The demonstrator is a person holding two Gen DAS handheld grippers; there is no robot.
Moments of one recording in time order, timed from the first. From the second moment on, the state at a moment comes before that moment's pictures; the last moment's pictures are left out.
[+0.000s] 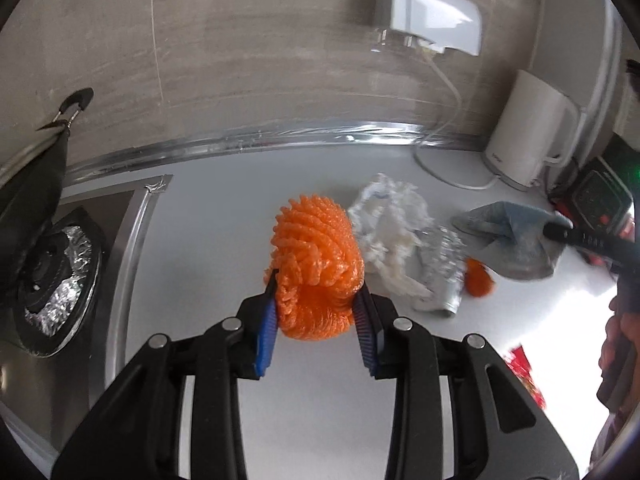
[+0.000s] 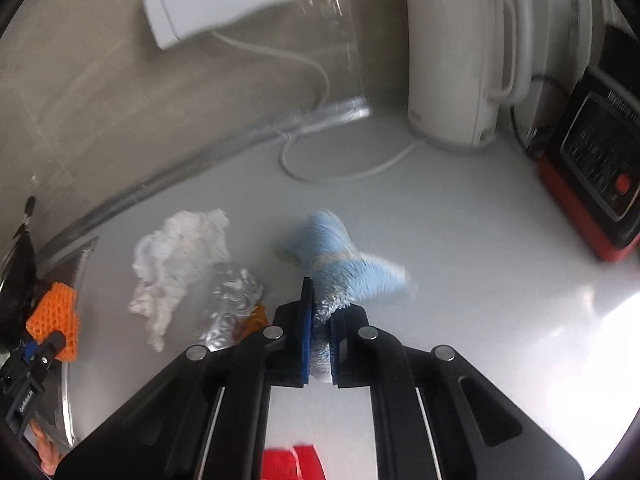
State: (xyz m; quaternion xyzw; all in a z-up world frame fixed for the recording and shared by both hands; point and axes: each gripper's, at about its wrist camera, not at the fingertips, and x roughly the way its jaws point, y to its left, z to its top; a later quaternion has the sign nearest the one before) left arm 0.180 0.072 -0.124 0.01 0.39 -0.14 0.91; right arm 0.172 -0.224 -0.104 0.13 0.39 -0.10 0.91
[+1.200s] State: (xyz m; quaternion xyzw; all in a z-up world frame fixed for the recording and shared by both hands) left arm -0.134 0.015 -0.142 0.10 0.47 -0.33 0.81; right arm -0.168 -0.165 -0.070 0.09 0.40 0.05 0.91
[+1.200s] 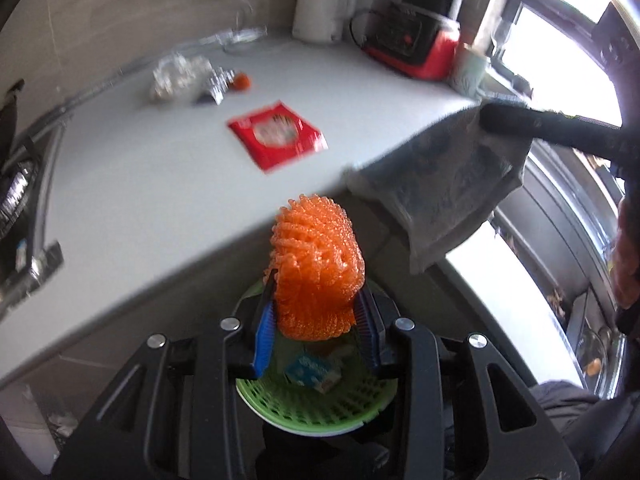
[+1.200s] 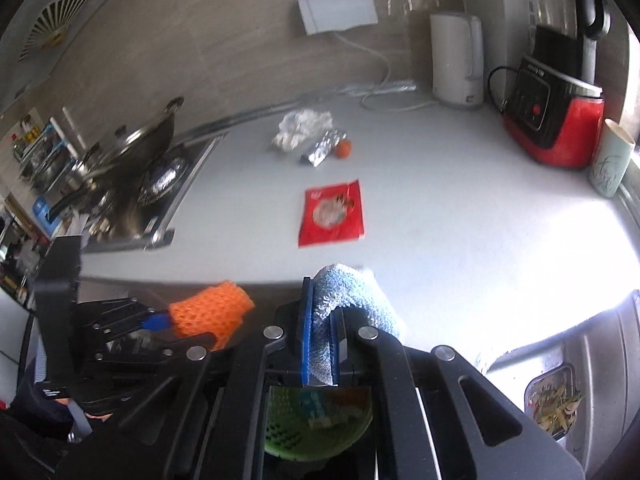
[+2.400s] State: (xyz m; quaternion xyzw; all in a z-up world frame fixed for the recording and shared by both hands) left arm -0.120 0.049 -0.135 0.05 0.49 -0.21 0.85; right arm -0.182 -0.113 -0.097 0.04 0.45 0.16 0.88
